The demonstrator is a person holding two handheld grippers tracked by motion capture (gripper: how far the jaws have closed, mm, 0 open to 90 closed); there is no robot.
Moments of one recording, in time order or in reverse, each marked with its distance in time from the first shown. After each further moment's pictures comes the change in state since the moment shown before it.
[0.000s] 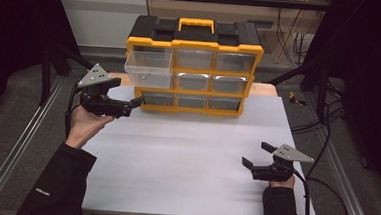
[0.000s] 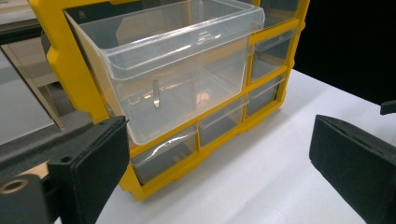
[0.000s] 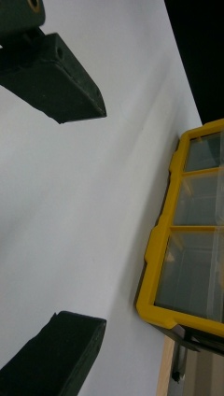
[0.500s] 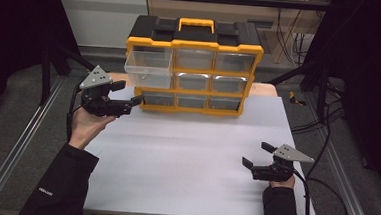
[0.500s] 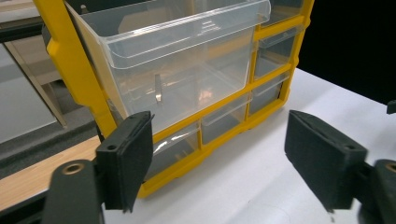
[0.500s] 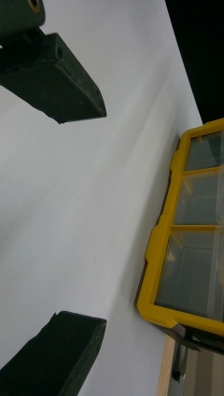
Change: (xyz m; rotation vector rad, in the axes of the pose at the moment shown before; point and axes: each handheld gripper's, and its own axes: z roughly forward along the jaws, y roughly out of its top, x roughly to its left) left arm -0.001 -0.004 0.002 0.001 0.019 -0.001; right arm -0.001 0.000 0.000 0.001 -0.001 -0.003
